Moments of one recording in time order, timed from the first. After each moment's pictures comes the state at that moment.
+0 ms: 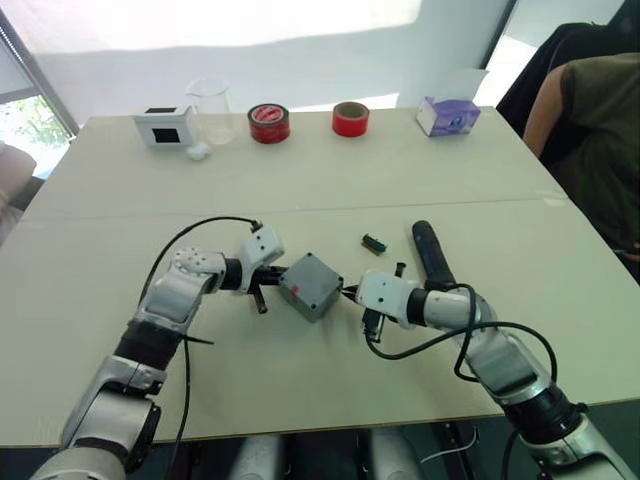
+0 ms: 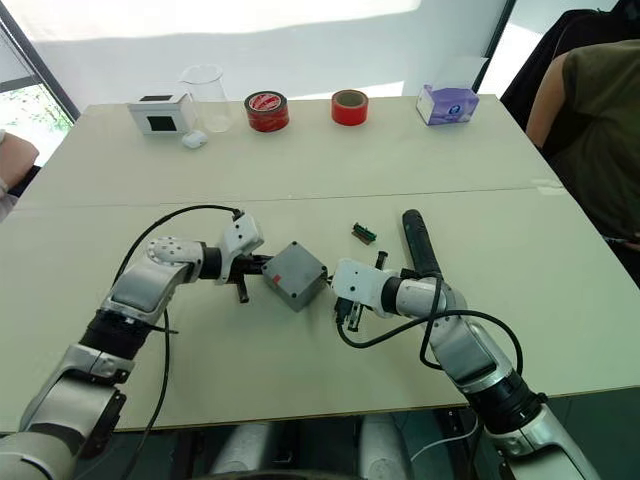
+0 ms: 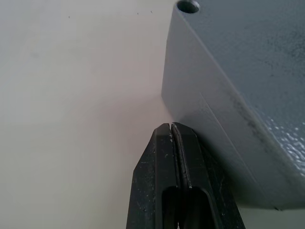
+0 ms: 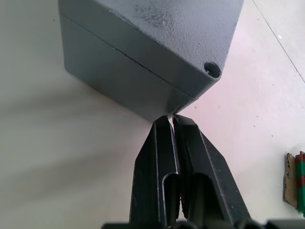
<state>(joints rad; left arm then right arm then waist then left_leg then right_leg) -0.56 0.52 -0.23 0.16 -0.11 0.46 -1.04 -0.30 -0.57 0.35 -0.34 -0.15 0.41 0.80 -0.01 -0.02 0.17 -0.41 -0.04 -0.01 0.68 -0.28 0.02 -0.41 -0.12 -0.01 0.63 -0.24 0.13</state>
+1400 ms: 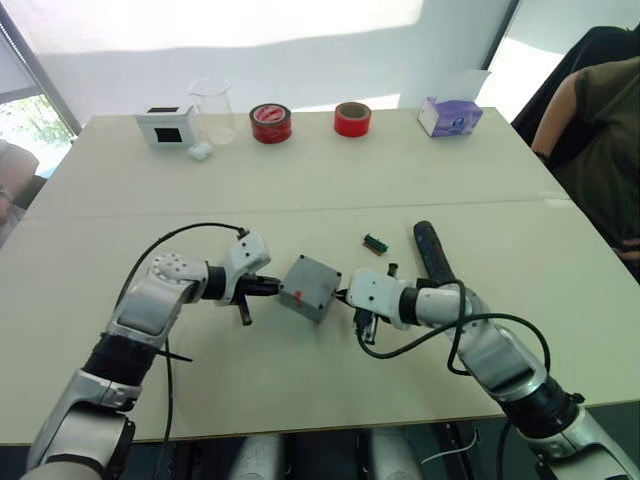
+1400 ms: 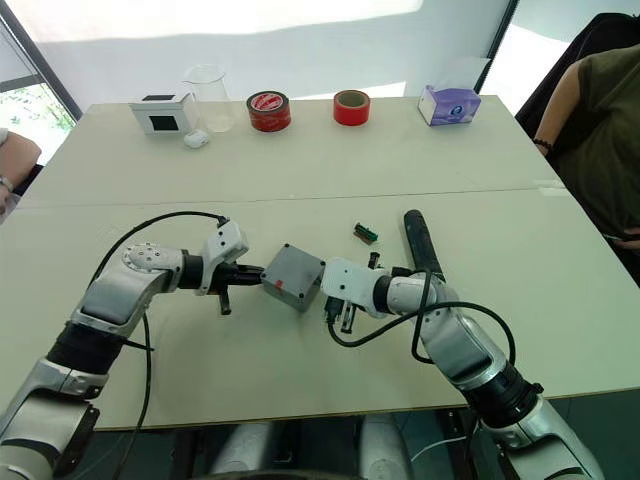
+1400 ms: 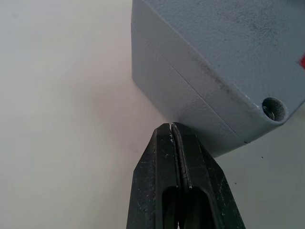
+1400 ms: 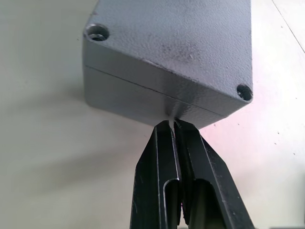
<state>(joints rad) -0.50 0.62 -0.21 0.02 -0.19 0.58 -1.09 -0.37 -0.58 0.41 -0.36 -0.13 0.51 0.81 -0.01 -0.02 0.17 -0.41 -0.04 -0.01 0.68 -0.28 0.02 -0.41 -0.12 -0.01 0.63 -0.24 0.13</state>
